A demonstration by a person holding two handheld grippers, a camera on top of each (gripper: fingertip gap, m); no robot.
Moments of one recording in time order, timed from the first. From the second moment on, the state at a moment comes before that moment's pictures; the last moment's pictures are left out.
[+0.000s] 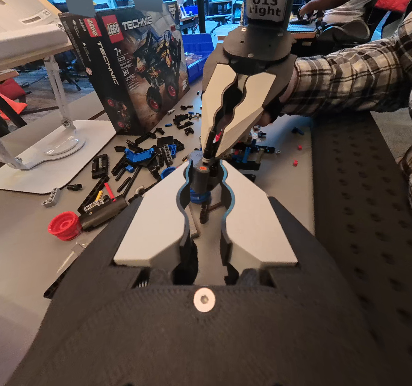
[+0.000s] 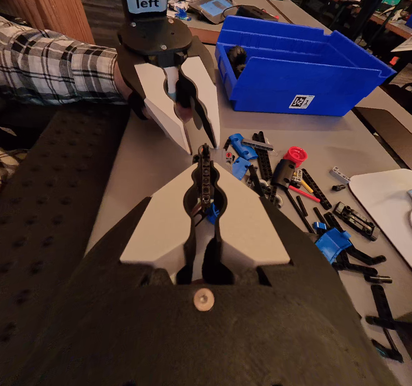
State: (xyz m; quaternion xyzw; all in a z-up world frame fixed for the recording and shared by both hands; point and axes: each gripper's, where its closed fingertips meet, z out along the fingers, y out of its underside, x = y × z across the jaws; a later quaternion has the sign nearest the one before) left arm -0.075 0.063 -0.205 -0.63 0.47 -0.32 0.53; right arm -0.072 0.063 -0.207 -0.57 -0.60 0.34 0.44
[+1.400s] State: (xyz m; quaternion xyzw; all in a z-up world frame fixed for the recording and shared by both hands) left arm -0.063 0.097 -0.202 -0.65 0.43 -0.27 0.56; right arm -0.047 0.096 -0.195 -0.57 -0.58 0.27 0.51
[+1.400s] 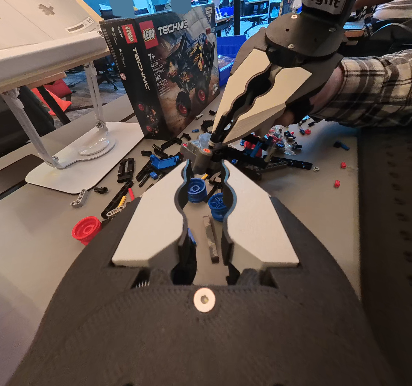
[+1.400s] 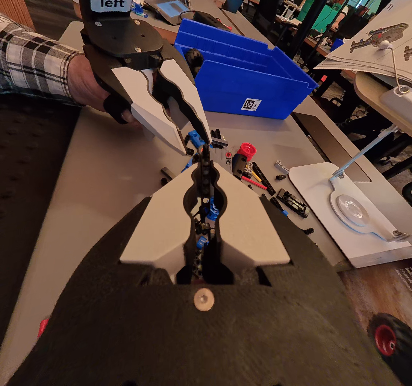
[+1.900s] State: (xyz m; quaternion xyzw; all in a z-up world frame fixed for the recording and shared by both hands) left arm -0.058 0.098 -0.197 -0.65 0.43 -0.27 0.57; right arm -0.043 0.100 -0.190 -0.57 -0.57 0.27 0.53
